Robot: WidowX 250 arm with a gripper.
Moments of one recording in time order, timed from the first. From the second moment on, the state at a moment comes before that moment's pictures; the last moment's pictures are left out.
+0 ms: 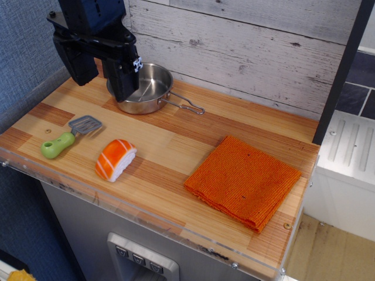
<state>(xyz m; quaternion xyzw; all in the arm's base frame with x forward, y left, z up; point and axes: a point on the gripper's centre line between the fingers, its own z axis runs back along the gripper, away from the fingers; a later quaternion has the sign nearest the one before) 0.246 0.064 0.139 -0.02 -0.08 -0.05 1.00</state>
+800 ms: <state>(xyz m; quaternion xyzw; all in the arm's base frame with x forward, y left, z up) 0.233 0.075 0.091 -0.02 -0.08 -0.04 1.00</state>
